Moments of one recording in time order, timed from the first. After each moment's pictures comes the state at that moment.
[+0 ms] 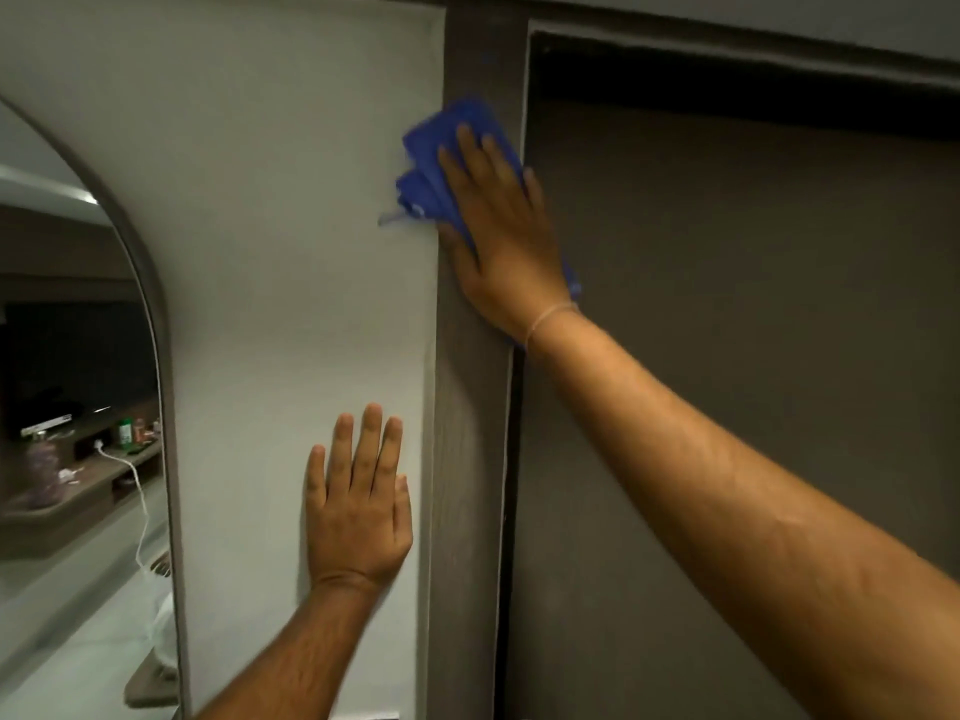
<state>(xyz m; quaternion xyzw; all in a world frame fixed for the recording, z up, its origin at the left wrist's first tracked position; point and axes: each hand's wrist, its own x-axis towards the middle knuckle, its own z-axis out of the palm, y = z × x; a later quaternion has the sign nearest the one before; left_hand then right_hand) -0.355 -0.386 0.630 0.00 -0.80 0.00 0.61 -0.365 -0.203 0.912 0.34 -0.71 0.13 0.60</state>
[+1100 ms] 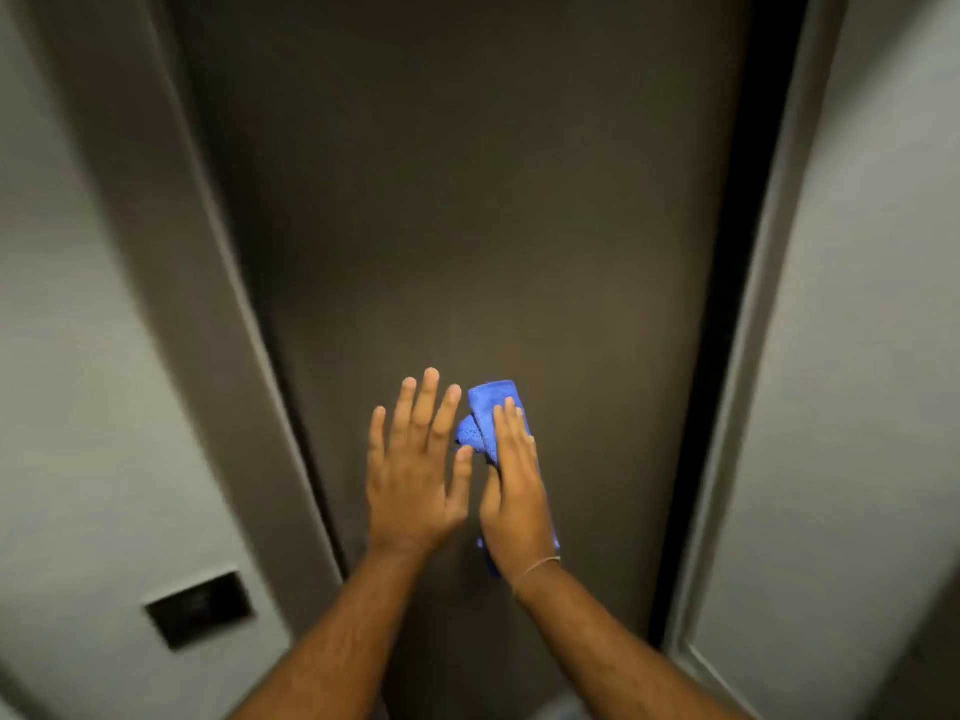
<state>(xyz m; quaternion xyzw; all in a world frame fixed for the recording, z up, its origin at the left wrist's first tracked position) -0.263 -0.128 0.540 -0.25 -0.85 -0.18 0.42 -0.225 -0.004 0.514 0.04 -0.81 0.45 0.38</state>
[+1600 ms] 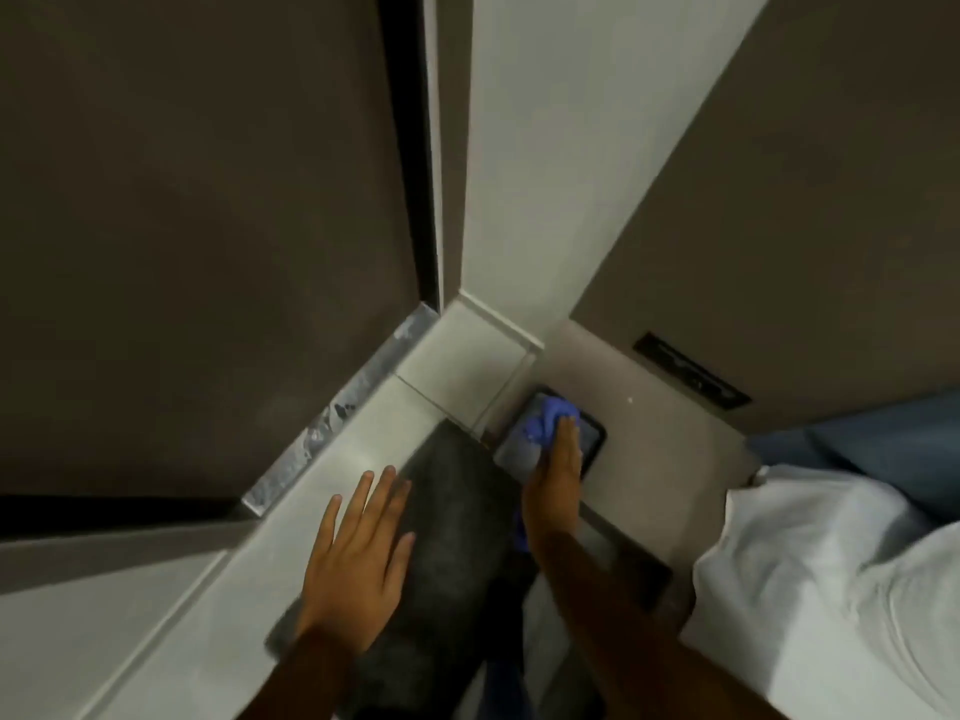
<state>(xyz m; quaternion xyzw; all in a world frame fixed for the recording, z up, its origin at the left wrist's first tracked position) -0.058 0.035 0.094 -0.41 -0.89 -0.06 -0.19 0.043 0.277 0.072 -0.58 -0.63 0.51 0.11</state>
